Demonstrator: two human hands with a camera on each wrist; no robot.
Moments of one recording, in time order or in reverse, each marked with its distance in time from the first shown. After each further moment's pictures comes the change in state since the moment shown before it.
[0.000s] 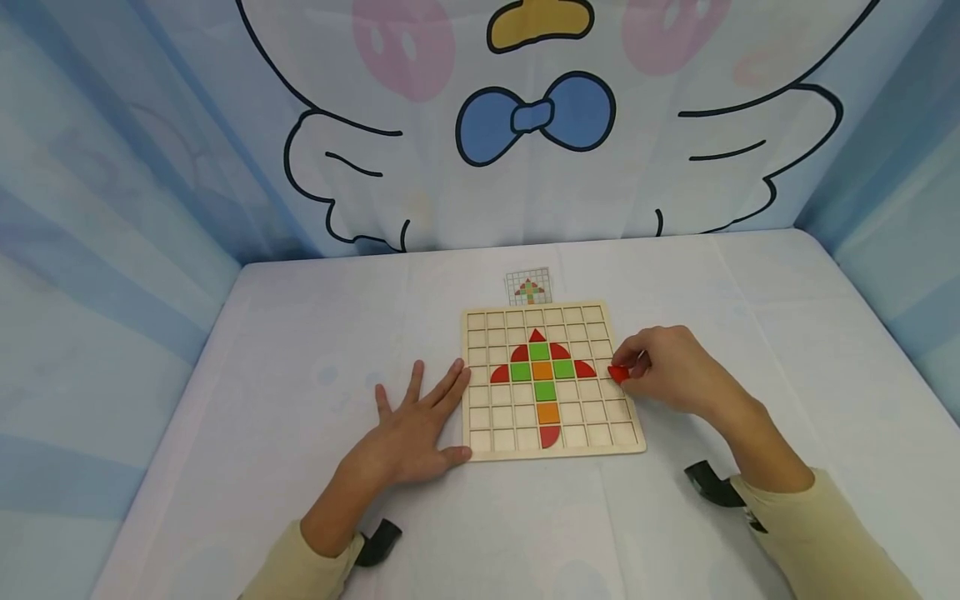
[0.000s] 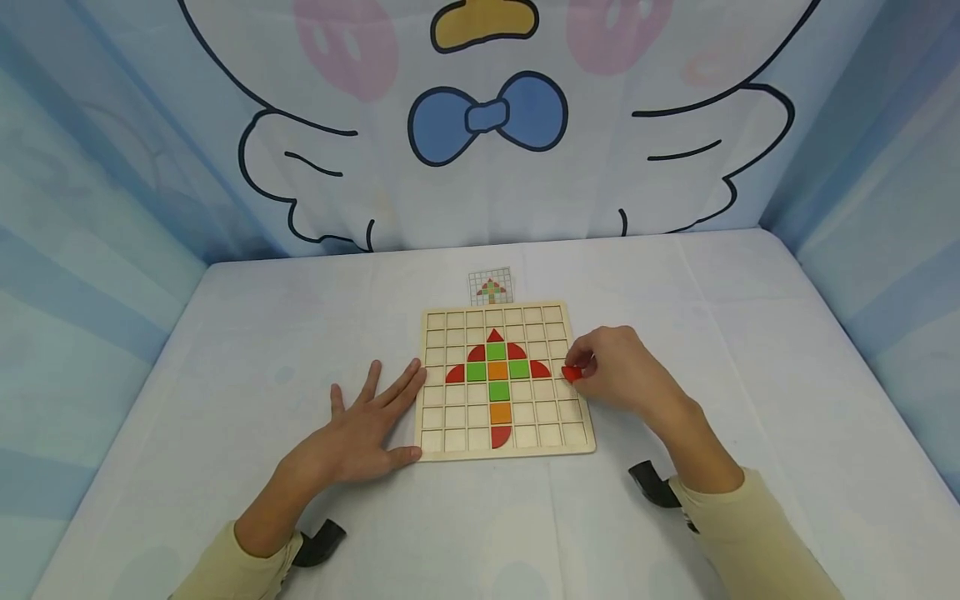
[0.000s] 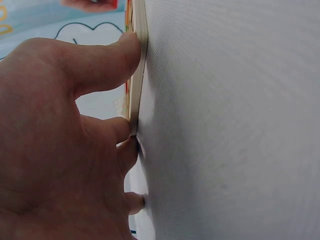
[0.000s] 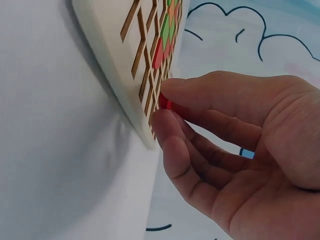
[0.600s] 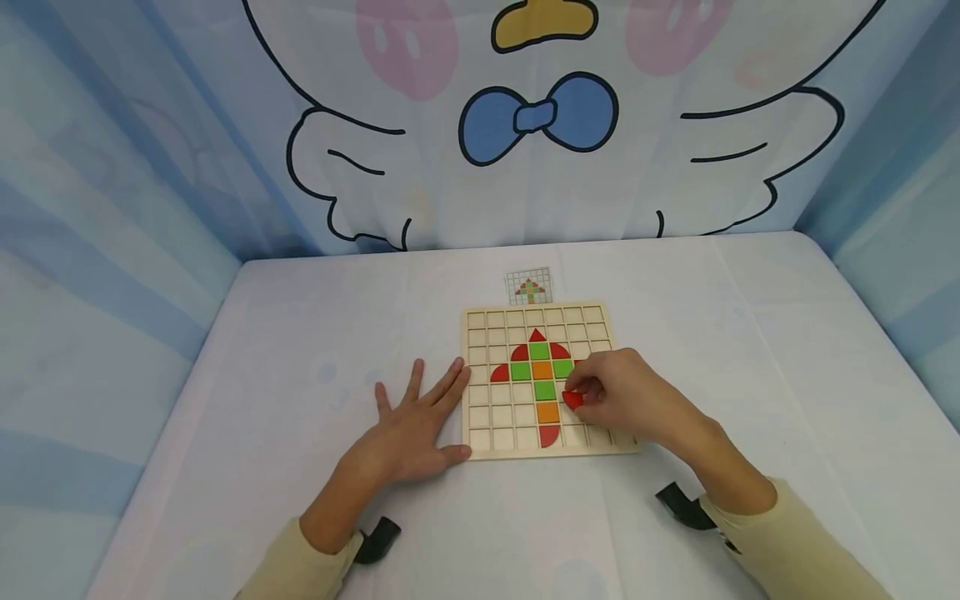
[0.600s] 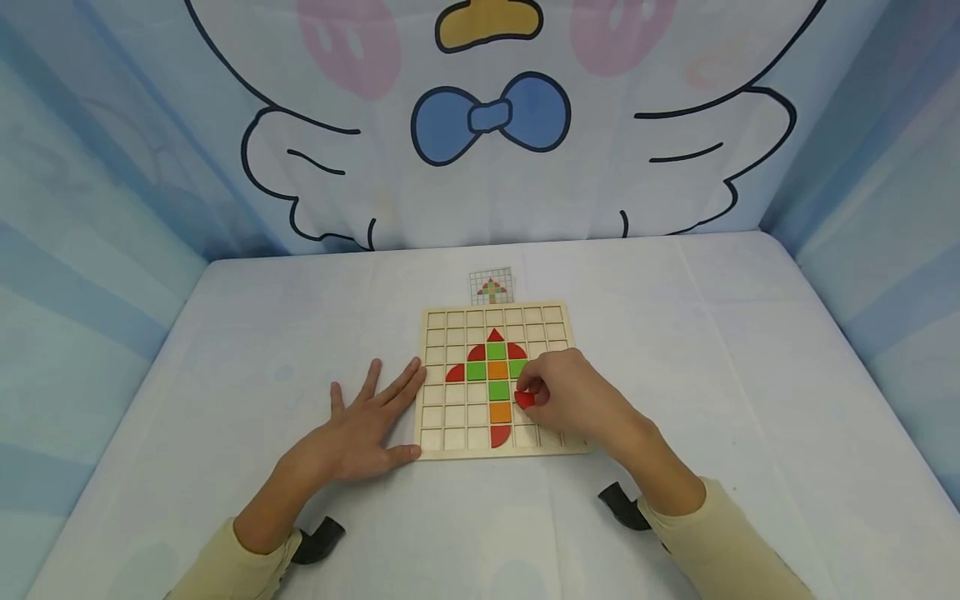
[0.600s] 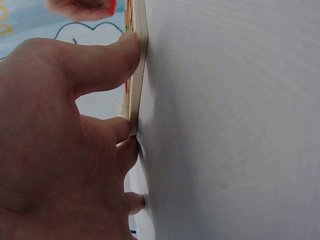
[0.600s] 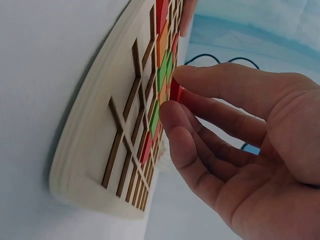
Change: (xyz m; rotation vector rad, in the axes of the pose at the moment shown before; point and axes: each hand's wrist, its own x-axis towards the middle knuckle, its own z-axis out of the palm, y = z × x) left_hand 0.000 -0.002 0.000 0.013 -0.006 -0.004; right_hand -0.003 -0.047 0.029 0.035 -0.073 -0.139
